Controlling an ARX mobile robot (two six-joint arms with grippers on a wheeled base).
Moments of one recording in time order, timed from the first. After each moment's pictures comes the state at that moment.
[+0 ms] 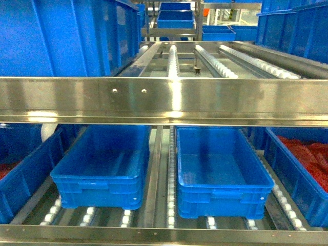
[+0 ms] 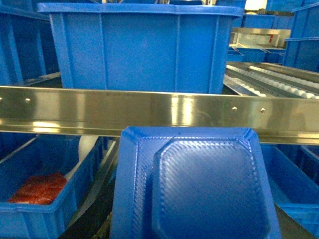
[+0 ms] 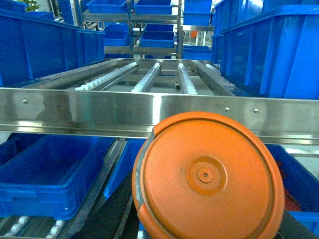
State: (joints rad) left arm 0.00 0.01 0.01 -0.01 0.00 0.00; right arm 0.00 0.00 0.01 0.00 0.00 -0.01
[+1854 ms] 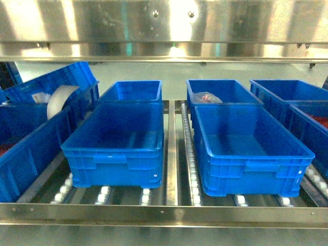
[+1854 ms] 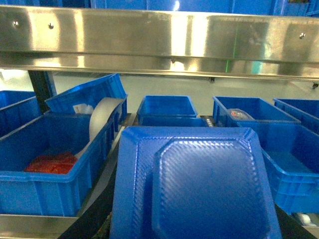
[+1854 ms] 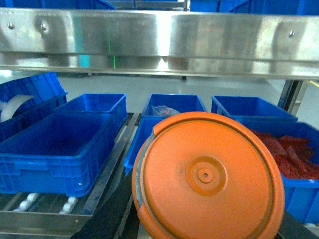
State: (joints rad) left arm 0.00 0.01 0.01 -0.01 0.00 0.00; right arm 0.00 0.00 0.01 -0.01 0.00 0.00
